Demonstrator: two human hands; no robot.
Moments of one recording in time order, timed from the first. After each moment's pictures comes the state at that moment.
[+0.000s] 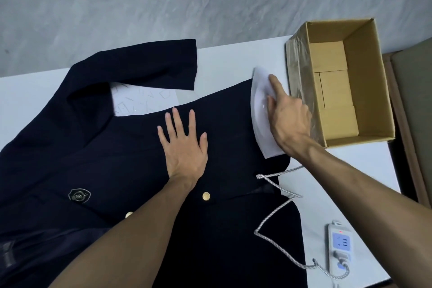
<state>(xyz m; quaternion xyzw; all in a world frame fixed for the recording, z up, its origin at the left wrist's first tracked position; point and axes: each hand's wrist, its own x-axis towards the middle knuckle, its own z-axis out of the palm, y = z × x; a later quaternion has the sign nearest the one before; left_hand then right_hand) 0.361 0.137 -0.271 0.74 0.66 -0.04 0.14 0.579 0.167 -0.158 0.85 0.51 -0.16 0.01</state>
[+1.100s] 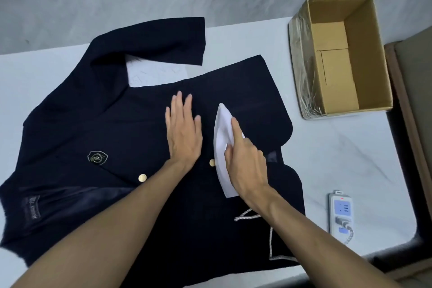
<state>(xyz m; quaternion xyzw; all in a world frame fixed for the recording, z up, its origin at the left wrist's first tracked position) 0.330 0.105 -0.245 0.71 0.65 0.13 0.24 0.453 0.030 -0.156 0.81 0.51 -0.29 -0.01</state>
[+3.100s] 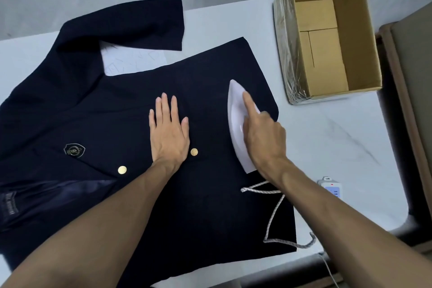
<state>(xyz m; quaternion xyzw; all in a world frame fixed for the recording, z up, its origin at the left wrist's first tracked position) 0.333 0.072 -0.272 0.75 0.65 -0.03 0.13 0.531 0.032 -0.170 0.82 0.53 -0.19 0.06</state>
